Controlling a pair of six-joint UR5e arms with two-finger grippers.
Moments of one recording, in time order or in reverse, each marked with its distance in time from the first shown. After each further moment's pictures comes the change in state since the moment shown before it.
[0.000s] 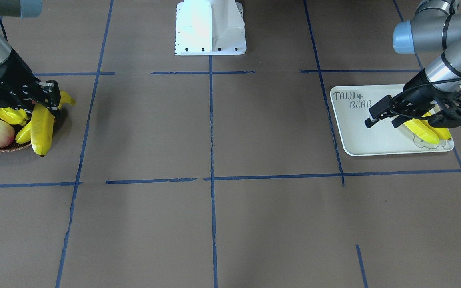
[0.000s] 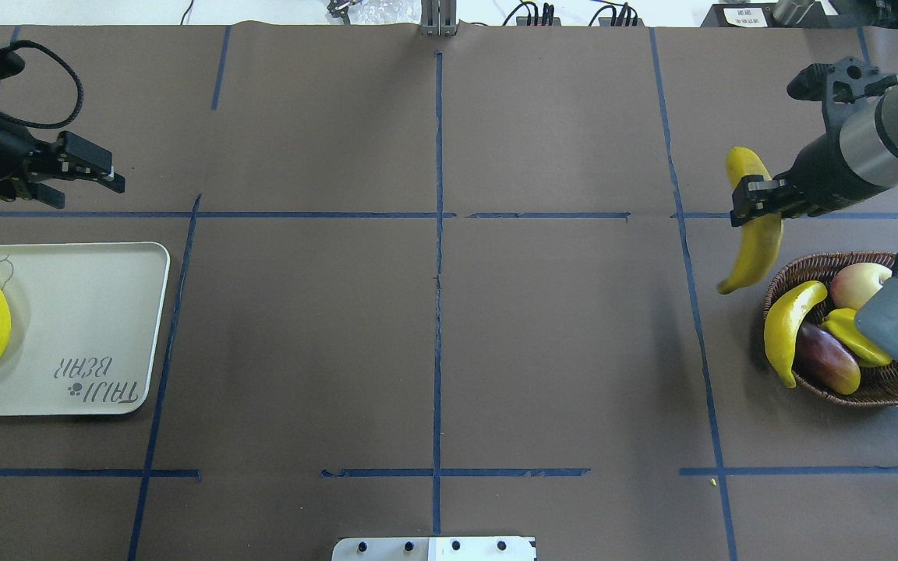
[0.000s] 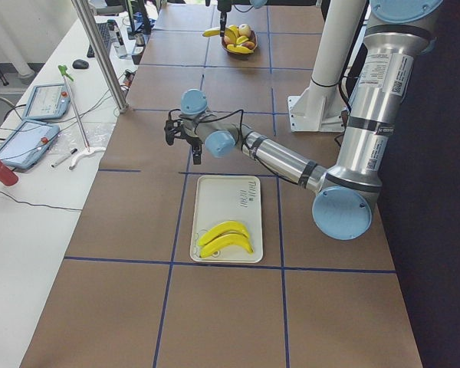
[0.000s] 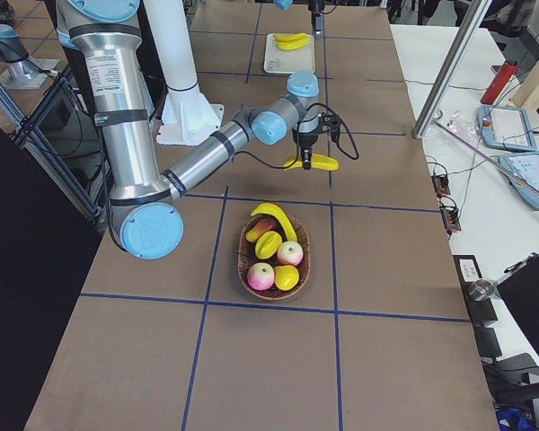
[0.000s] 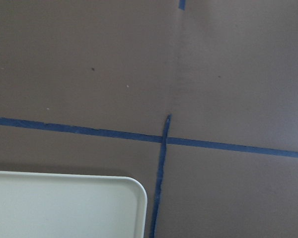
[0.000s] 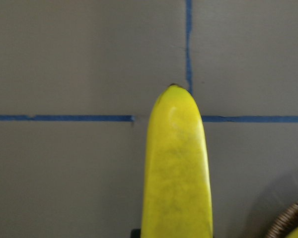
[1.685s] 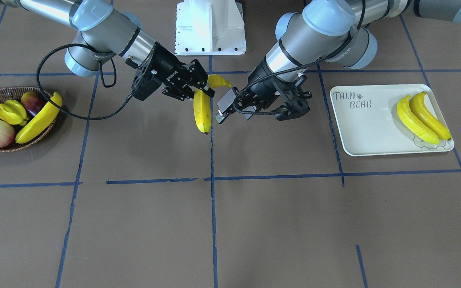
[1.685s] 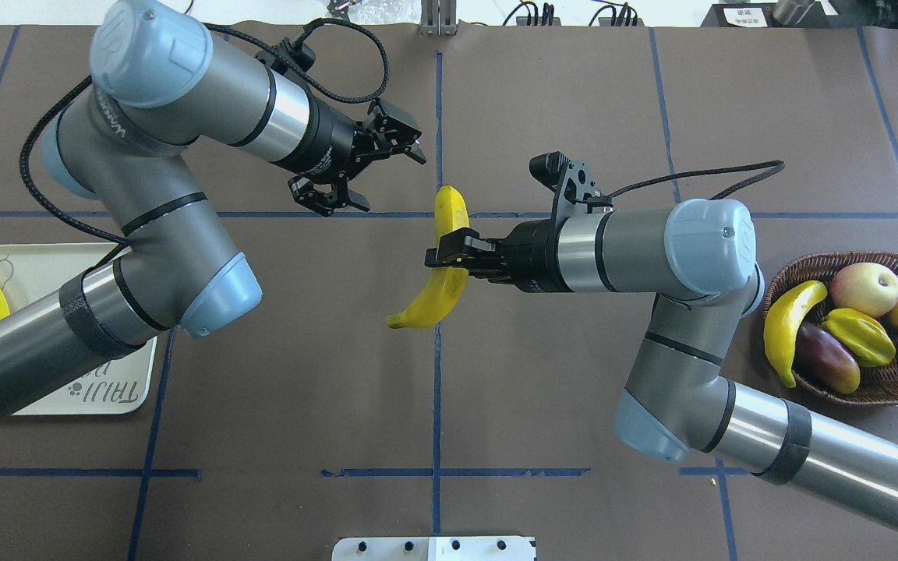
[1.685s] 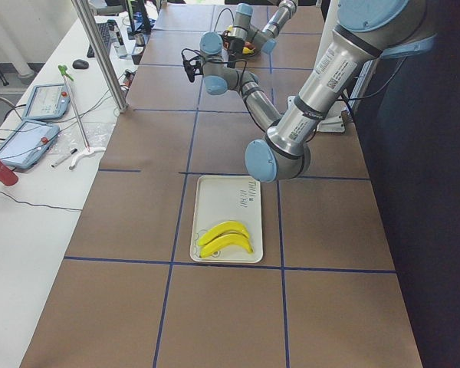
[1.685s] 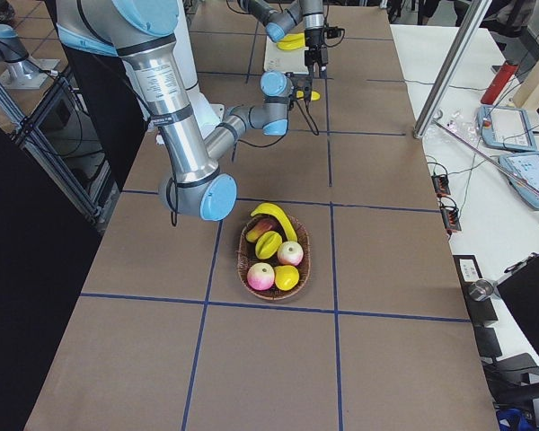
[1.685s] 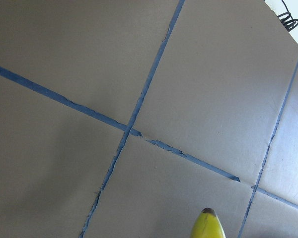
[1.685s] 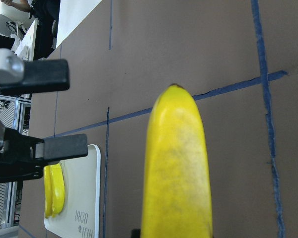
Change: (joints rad) left arm 0.318 -0.472 0.151 -0.176 0.234 -0.755; right arm -0.419 0.300 -0.305 0.843 -0.291 0.662
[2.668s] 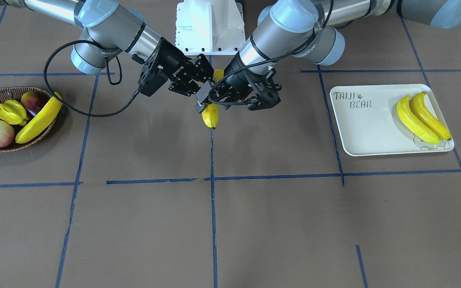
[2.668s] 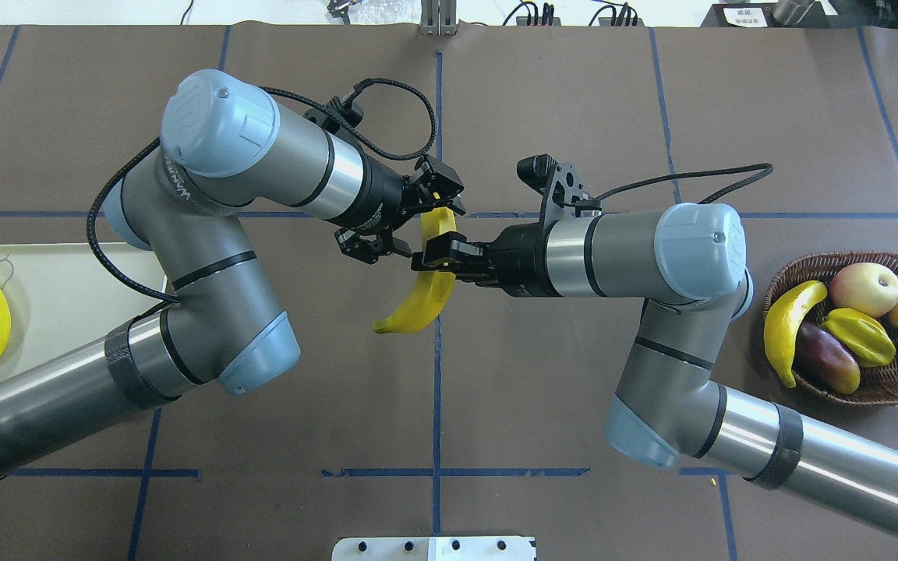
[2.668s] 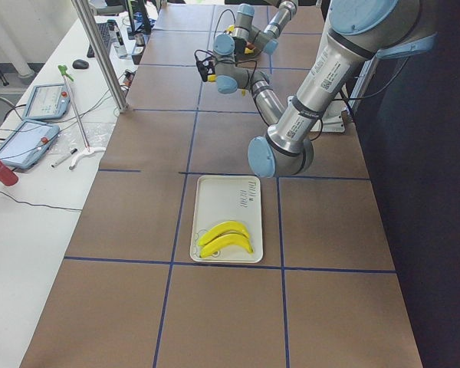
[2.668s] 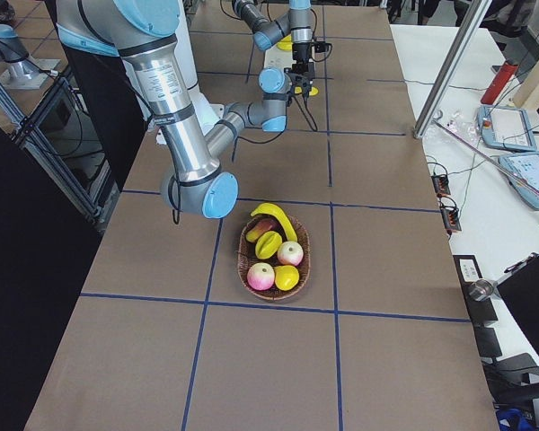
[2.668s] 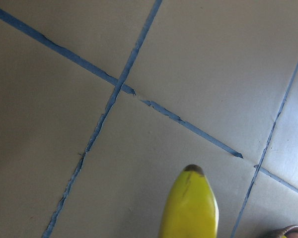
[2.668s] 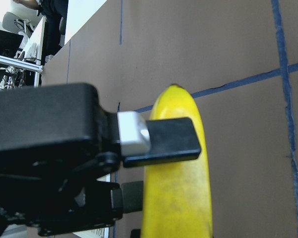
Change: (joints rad) left arm 0.103 -0.015 0.004 -0.003 0.067 -0.038; right arm -0.010 0.014 0.004 0.002 -0.005 0.000
